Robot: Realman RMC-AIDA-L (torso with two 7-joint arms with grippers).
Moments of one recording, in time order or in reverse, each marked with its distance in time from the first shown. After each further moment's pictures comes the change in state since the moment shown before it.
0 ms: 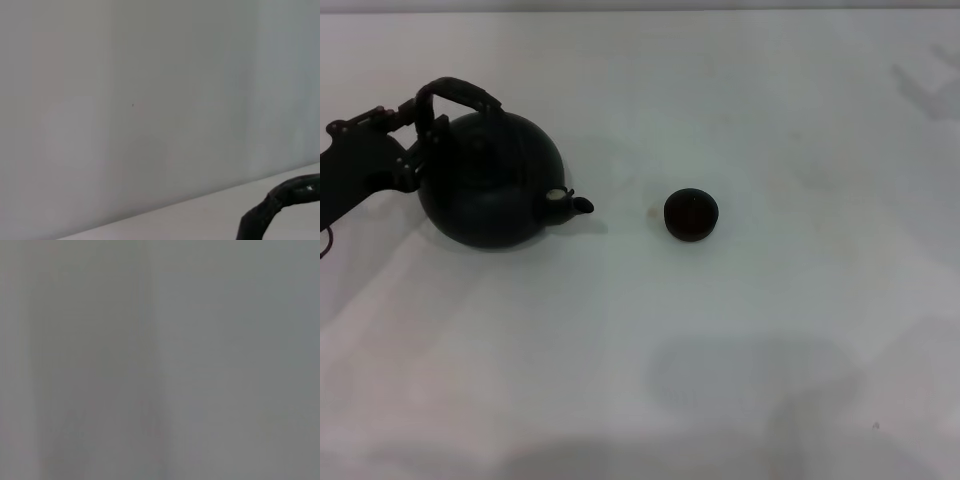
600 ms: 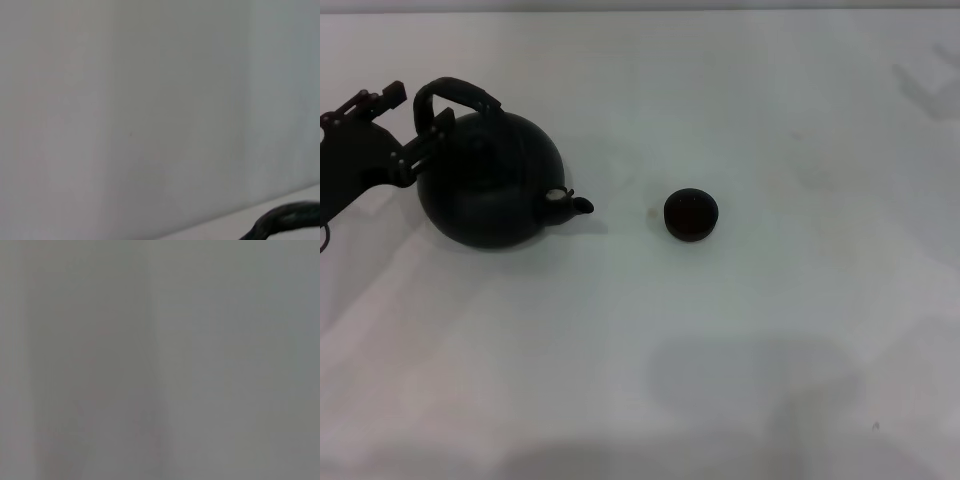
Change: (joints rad) left arm 0.012 0.000 0.001 -0.028 -0.078 -0.067 0.096; right arm -0.001 0.000 0.000 -0.002 0.000 -0.003 0.000
